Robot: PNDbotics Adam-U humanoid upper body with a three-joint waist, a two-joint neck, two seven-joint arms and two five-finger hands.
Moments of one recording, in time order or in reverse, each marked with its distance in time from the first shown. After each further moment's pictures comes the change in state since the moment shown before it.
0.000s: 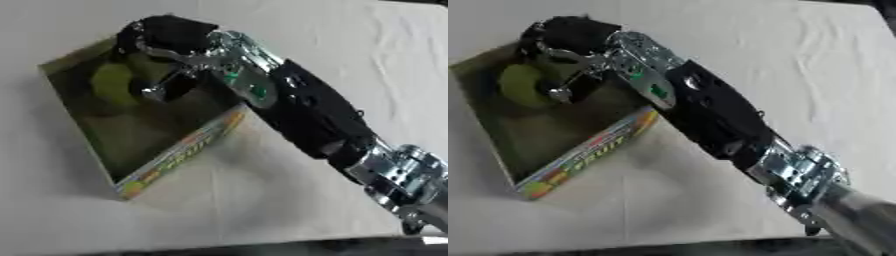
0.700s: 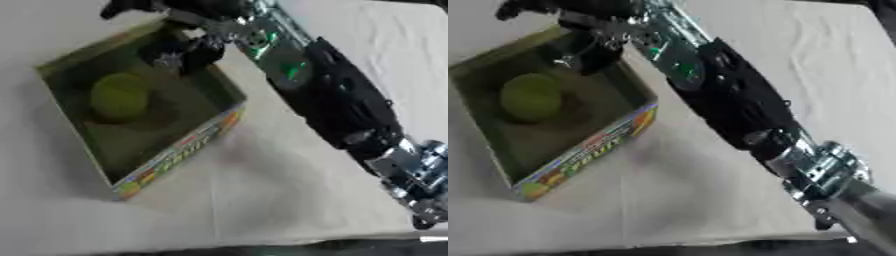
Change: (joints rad) left arm 0.016 0.001 0.007 0.000 -0.014 0.003 0.014; right arm -0.012 -0.162 -0.132 -0.276 -0.279 0.032 -0.044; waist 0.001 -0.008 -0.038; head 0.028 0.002
